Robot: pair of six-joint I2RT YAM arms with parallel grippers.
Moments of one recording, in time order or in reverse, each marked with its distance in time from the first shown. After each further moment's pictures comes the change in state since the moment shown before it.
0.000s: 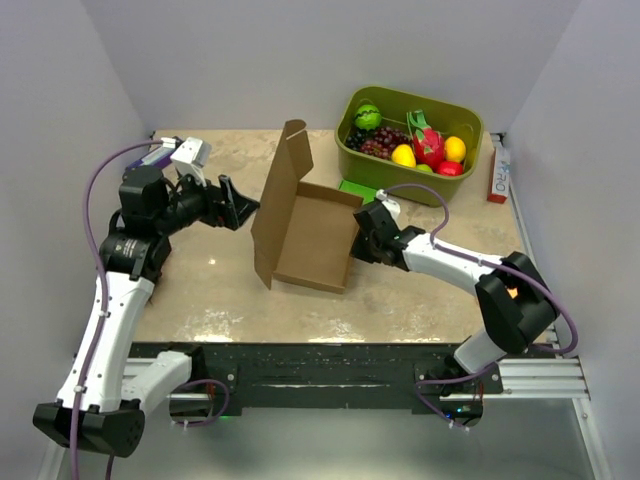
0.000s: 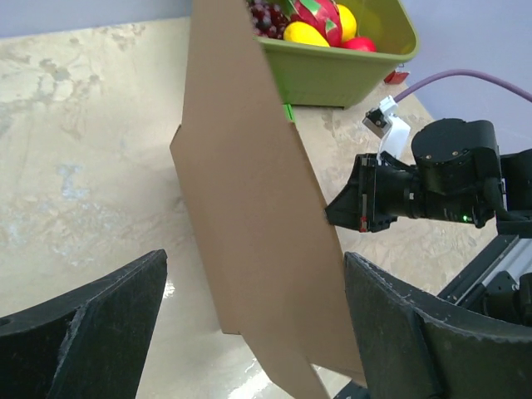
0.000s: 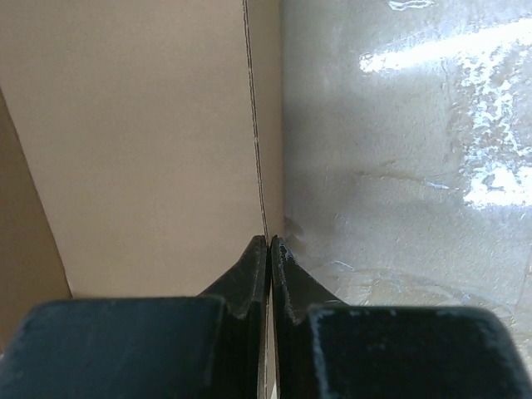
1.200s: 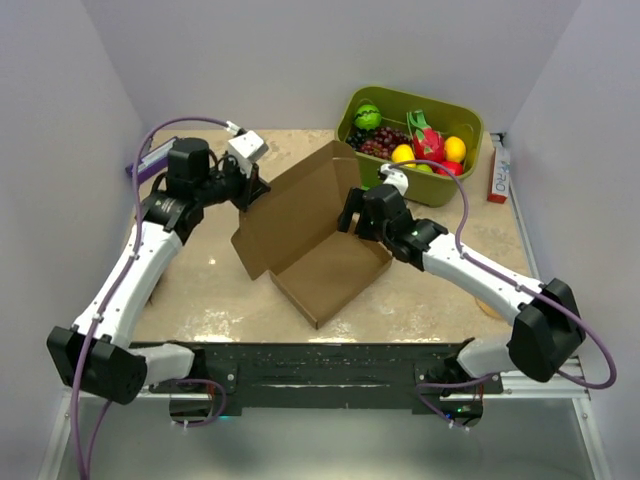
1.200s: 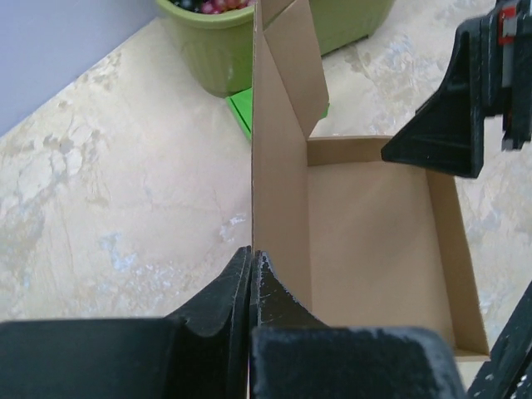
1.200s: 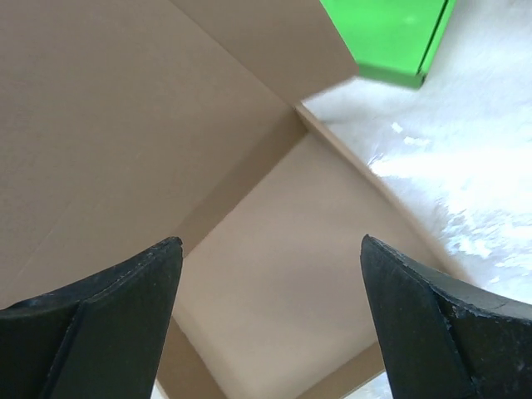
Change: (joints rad) left arm -0.138 0.285 0.100 0.058 -0.011 0.413; right arm 0.027 -0.175 0.098 -0.020 0.112 -0.164
